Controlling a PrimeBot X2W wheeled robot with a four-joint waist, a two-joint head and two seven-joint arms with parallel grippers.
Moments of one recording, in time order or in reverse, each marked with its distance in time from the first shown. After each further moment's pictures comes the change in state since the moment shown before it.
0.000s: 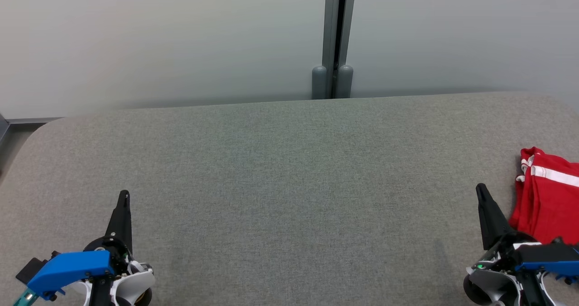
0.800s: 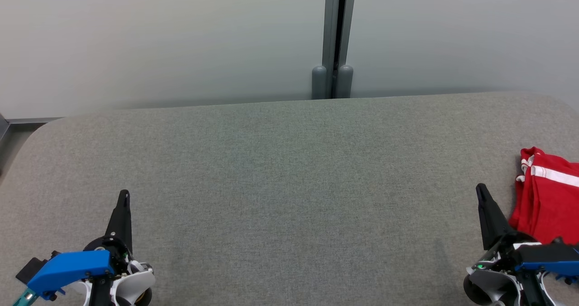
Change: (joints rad) left arm -0.003 0.000 0.000 -0.001 -0.005 0.000 0.001; right arm 0.000 0.000 -0.001 -0.001 0.005 0.000 0.001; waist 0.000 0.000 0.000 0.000
